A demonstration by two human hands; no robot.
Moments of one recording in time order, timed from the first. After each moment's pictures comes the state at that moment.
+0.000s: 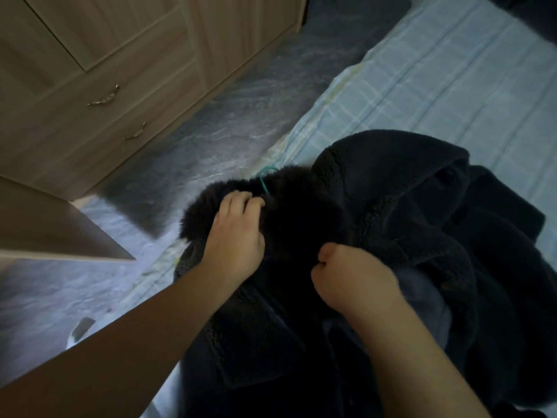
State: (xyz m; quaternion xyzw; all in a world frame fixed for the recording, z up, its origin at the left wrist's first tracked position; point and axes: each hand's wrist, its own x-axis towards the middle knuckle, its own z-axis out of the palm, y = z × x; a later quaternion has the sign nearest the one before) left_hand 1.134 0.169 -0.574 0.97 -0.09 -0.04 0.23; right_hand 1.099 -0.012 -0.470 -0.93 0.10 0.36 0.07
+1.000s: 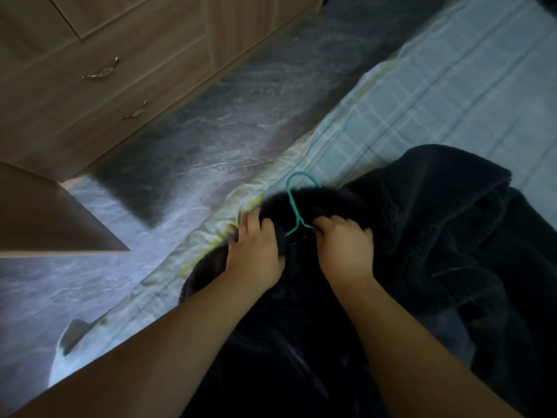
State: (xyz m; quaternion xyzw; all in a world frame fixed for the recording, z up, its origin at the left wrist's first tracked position) left_hand 1.157 0.163 -0.625 0.95 0.01 -0.27 0.17; right_hand 1.173 0.003 -0.604 -0.99 -0.01 0.11 0.01
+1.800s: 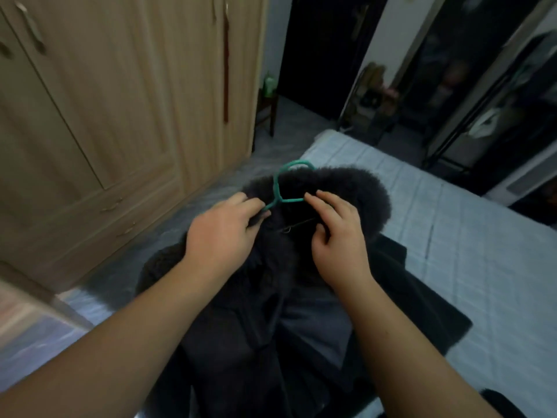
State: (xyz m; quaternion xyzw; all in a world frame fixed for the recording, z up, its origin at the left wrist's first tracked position) left_hand 1.023 0.142 -0.263 0.93 -0.18 0.20 0.25; right_hand 0.983 -0.060 -0.264 -0.92 -0.04 -0.26 0.29
